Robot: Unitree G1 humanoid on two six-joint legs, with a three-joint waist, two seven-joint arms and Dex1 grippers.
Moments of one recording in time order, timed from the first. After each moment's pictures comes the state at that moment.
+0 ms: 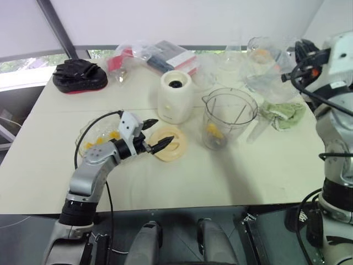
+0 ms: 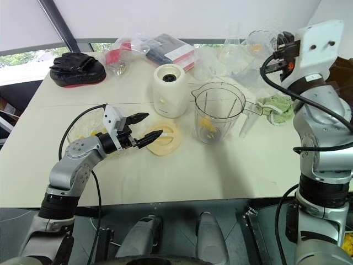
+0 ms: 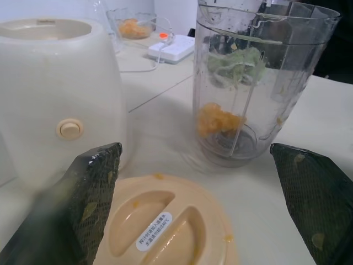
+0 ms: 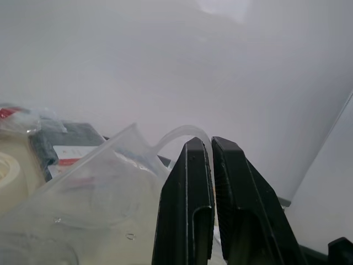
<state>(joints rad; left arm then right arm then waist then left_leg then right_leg) -0.35 0.40 -0.02 -0.14 -0.38 0.37 -0.76 -0.57 -0.66 -0.27 -0.40 0.27 0.60 0.15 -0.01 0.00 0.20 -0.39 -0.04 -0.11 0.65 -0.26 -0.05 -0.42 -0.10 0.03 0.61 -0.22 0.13</state>
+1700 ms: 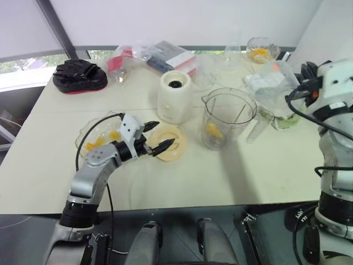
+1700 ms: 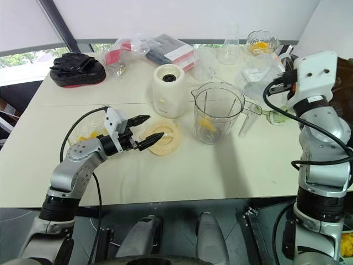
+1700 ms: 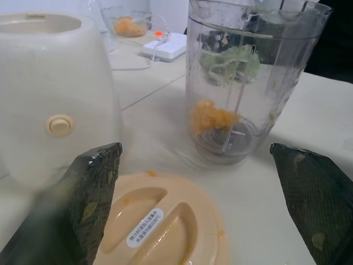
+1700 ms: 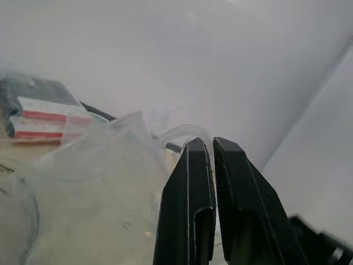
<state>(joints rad) -0.33 0.39 -0.03 -0.12 -0.38 0.35 -0.77 -0.43 -0.56 -0.38 -0.37 0.11 0.54 0.24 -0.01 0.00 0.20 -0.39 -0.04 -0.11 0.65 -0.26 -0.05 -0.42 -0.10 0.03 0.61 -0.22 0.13</state>
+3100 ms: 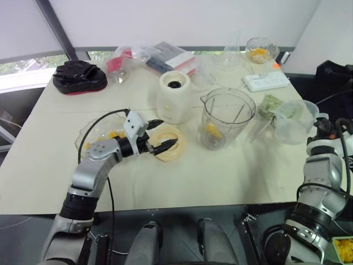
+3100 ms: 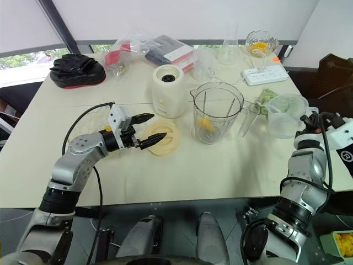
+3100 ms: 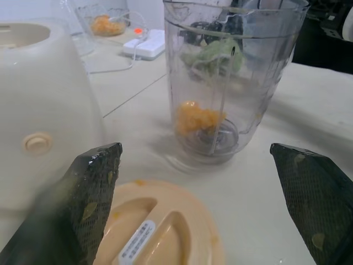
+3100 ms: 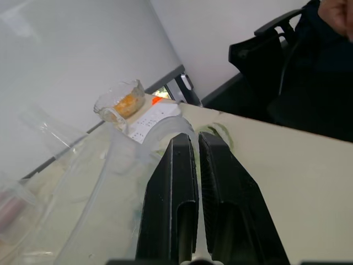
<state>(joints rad) -0.40 0.43 -0.06 -0.08 -0.37 0.36 -0.83 -0.36 -0.21 -0.73 0.02 0.54 0.26 -0.04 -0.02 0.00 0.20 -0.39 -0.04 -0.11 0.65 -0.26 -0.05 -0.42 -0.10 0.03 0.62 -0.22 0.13</state>
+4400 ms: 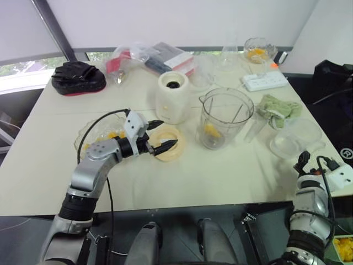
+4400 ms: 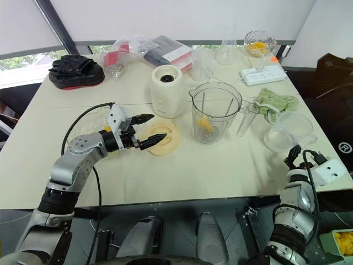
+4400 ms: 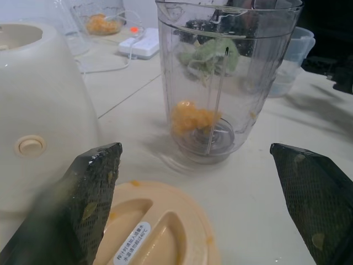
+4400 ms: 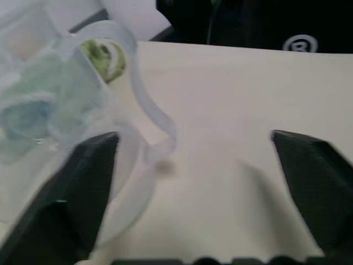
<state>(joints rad) -0.39 0.43 -0.07 -0.10 -0.38 0.37 -0.82 -0.09 -0.19 -0.65 0.18 0.50 0.05 -0.04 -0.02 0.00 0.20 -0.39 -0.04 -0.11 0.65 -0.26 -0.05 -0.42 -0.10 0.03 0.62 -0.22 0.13</state>
